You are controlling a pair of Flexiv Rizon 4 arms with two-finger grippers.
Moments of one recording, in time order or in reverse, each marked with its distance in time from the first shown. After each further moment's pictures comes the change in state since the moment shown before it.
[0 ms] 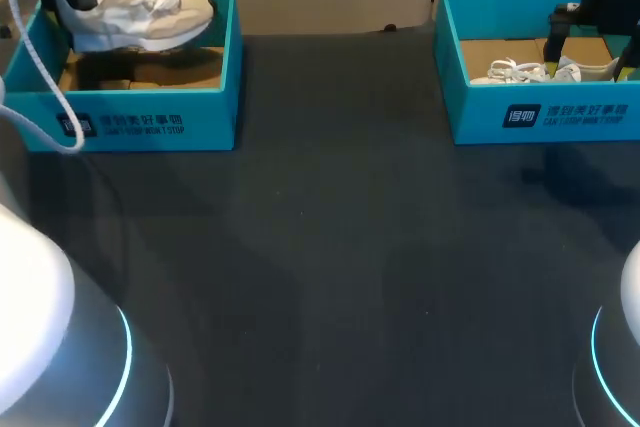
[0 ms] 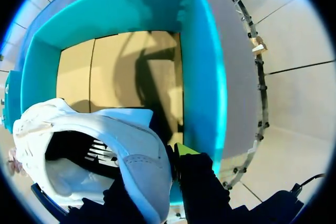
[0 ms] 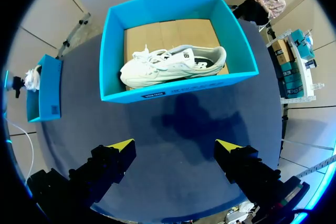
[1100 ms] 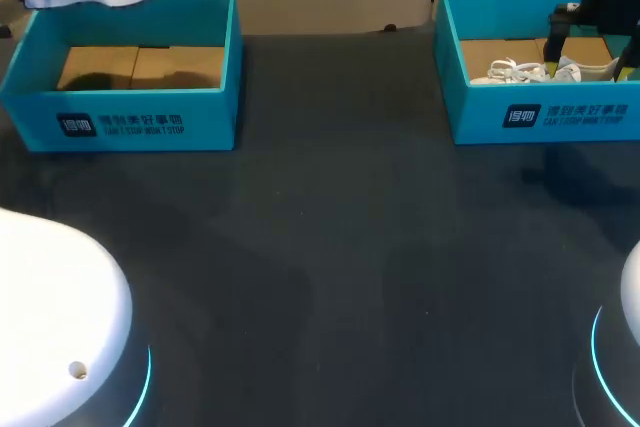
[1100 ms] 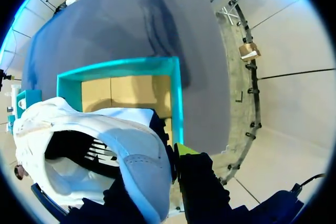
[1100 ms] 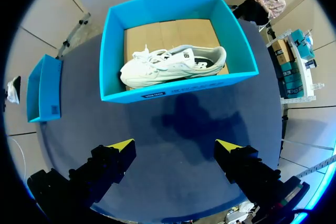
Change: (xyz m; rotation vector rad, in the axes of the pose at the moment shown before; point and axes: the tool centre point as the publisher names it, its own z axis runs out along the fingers) left arm 0.017 -0.081 -0.150 -0.018 -0.002 0.018; right arm 0.000 0.000 0.000 0.000 0.000 0.000
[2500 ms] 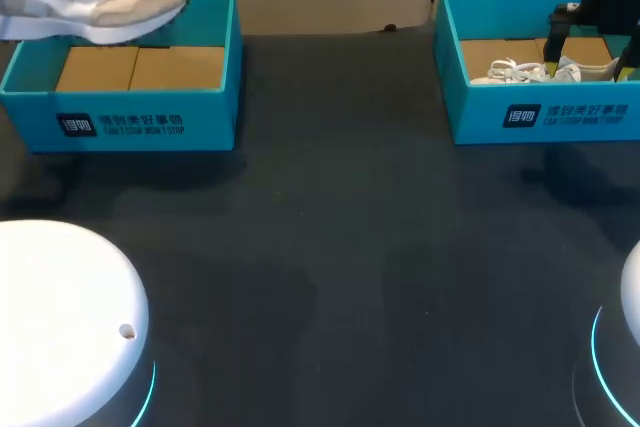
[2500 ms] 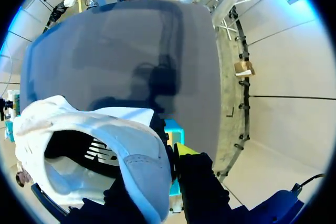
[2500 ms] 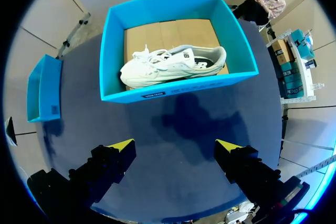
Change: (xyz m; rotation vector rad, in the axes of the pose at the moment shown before) left arm -0.040 -0.181 -0.078 0.002 0.067 -0.037; right arm 0.000 0.000 0.000 0.000 0.000 0.000
